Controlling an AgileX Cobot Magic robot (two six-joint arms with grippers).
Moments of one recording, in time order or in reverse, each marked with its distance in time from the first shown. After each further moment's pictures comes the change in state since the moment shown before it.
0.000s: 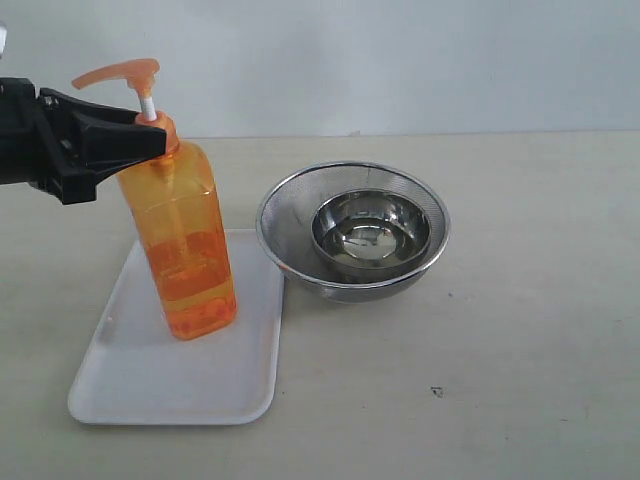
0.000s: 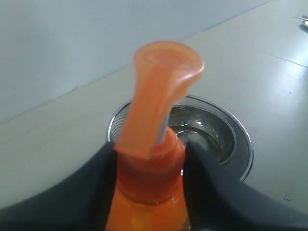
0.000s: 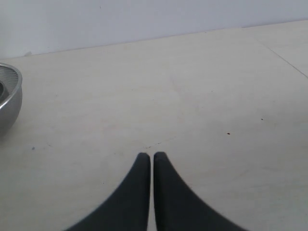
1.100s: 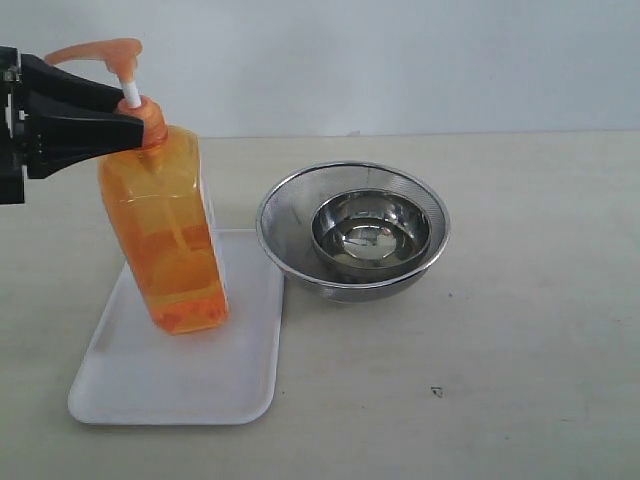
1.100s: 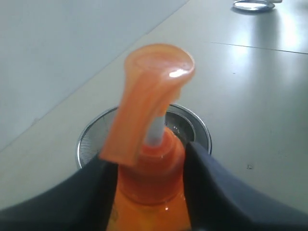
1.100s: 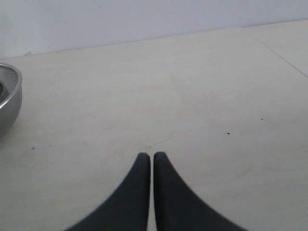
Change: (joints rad) left arm 0.118 0.004 -0.130 0.257 0.297 -0.009; right arm 0.000 0.000 0.000 0.000 0.000 0.000
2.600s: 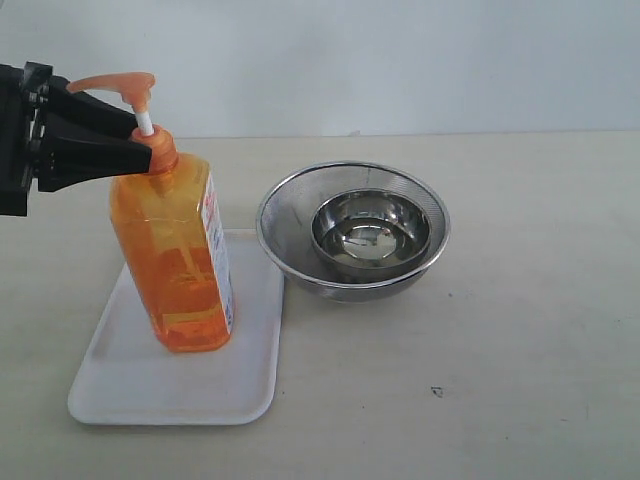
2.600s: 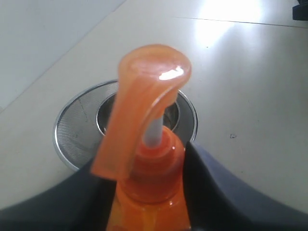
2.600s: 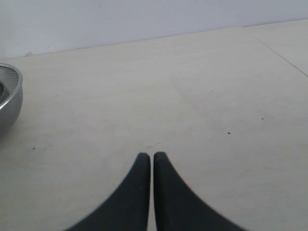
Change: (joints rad) left arm 0.001 0.156 -0.120 0.136 0.082 0.011; right arm 0.000 0.000 0.000 0.002 0.000 0.002
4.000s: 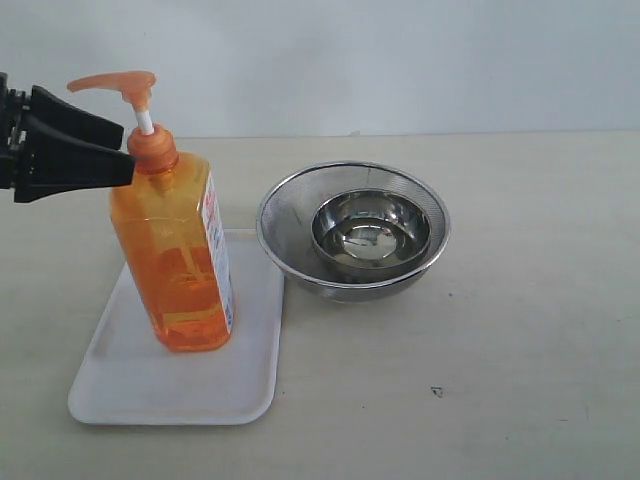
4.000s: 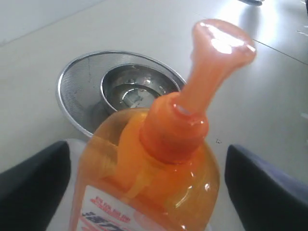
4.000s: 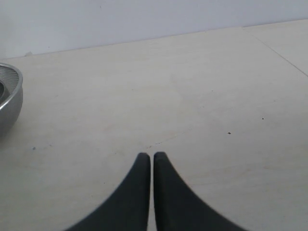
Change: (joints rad) left arm 0.053 -0.015 0.000 0.058 -0.017 -0.348; right arm 0.000 0.000 0.000 0.000 0.000 0.000
